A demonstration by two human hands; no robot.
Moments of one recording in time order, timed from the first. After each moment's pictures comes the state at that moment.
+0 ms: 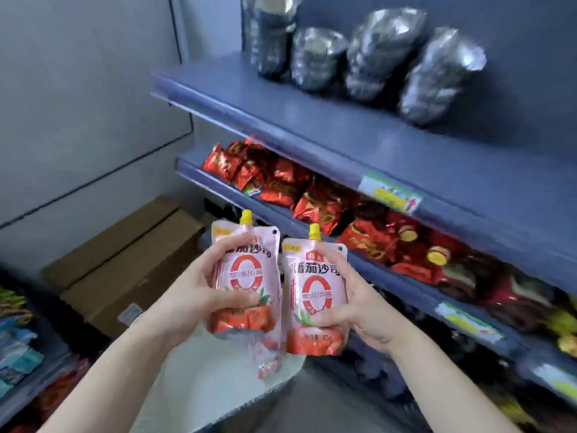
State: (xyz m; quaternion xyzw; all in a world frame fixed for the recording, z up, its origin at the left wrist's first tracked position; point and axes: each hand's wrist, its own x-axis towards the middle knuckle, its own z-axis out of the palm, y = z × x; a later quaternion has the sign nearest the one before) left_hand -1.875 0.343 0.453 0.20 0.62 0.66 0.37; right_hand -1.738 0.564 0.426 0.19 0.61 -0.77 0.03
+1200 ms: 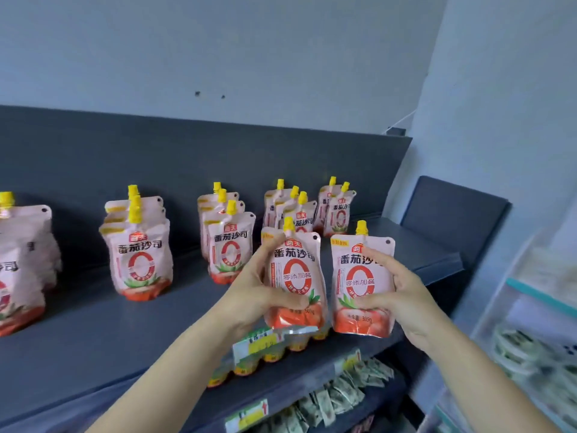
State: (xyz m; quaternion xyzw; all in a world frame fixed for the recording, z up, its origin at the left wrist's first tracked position) left_hand -1.144 0.949 0.618 0.52 0.32 0.48 0.63; right_hand -0.904 0.926 0.623 0.52 0.49 -0.46 -0.53
